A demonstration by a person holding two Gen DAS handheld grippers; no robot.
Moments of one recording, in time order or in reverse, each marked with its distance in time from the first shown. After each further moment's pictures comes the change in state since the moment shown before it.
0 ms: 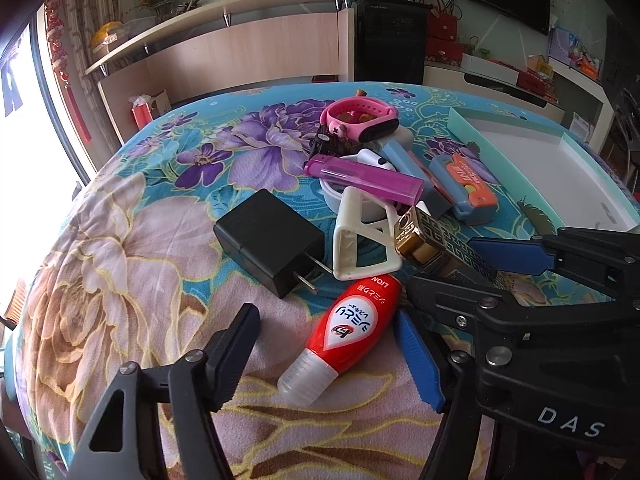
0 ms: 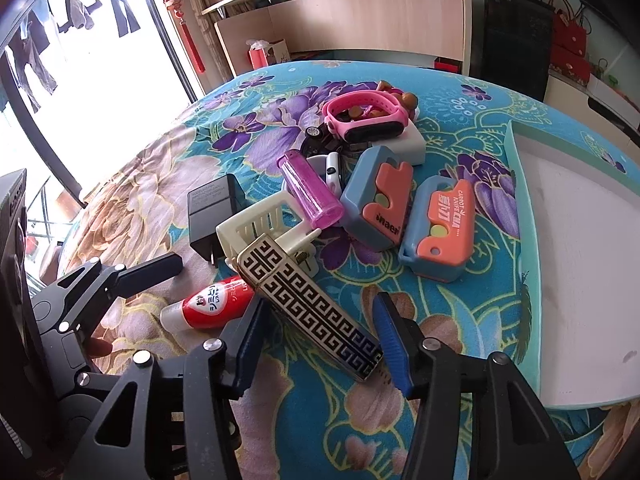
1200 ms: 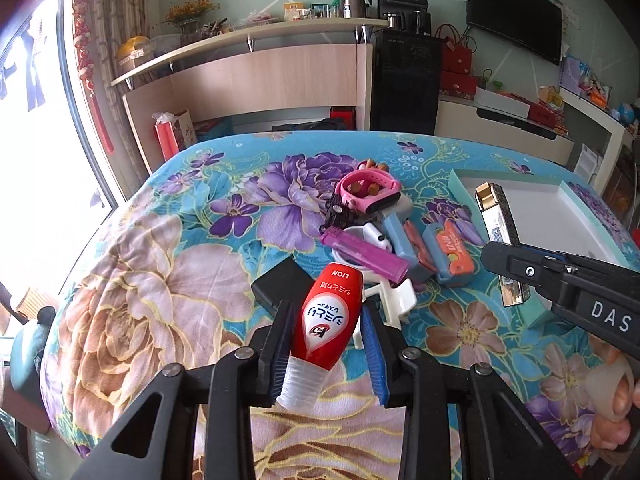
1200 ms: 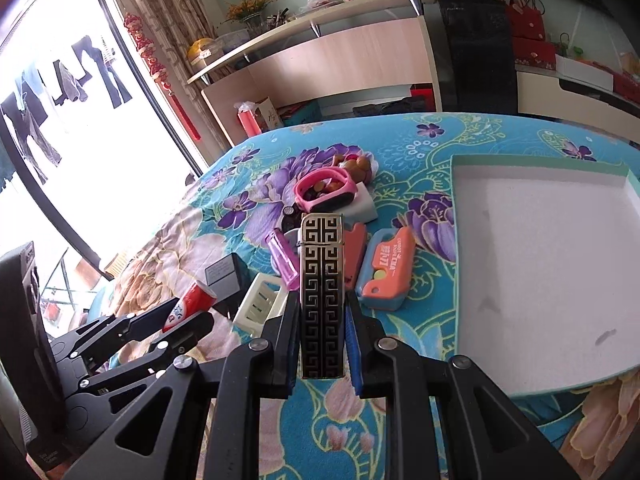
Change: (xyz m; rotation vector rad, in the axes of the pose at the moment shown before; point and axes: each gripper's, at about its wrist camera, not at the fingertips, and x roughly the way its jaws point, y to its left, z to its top) left arm -0.054 -0.004 0.034 -0.049 -0.102 0.049; right arm -0.066 -0.040 0.007 0.177 -0.187 0.053
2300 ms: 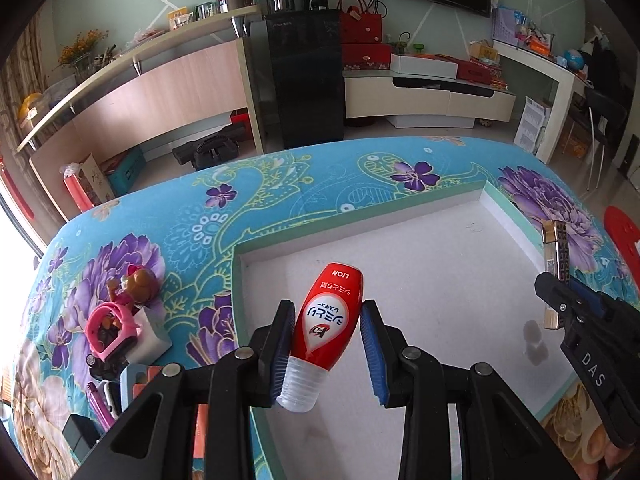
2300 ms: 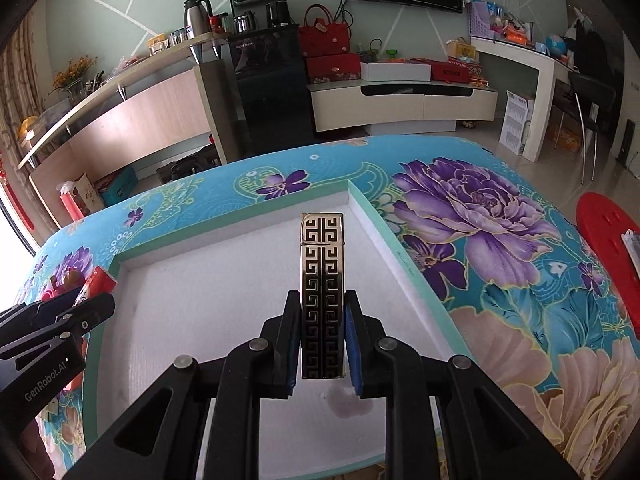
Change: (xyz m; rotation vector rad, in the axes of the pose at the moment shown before) left arm 0.093 -0.224 0.099 0.200 0.077 -0.152; right arm -0.079 -0.223 0.022 0.273 -0.133 -0.571
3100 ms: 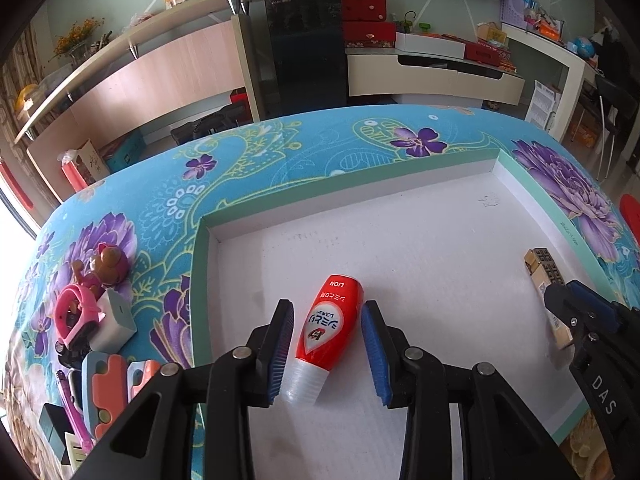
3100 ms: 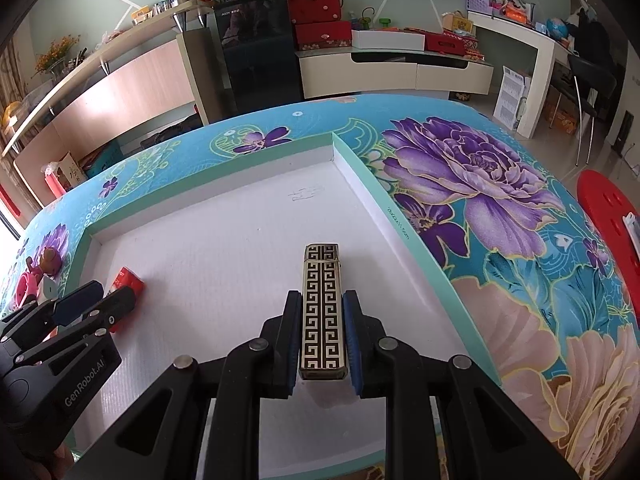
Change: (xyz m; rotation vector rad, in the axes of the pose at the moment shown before) left arm 0.034 -0.013 -0.008 -0.013 0.065 0.024; right arm 0.025 -0.004 -0.009 -0.004 0.120 -0.042
